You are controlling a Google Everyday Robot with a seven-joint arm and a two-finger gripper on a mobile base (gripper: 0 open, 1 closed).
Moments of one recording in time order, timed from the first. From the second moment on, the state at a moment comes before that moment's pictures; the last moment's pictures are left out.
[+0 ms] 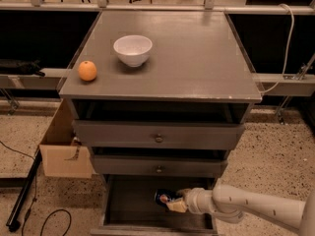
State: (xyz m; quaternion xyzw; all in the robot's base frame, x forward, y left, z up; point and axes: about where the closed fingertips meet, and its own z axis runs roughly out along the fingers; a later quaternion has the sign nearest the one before) arm 0.498 -0.084 0.305 -0.35 0.85 0.25 0.30
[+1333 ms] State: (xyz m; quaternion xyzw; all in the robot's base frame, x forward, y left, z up) arm 0.554 -0.058 0.259 -0.34 0.85 0.27 0.29
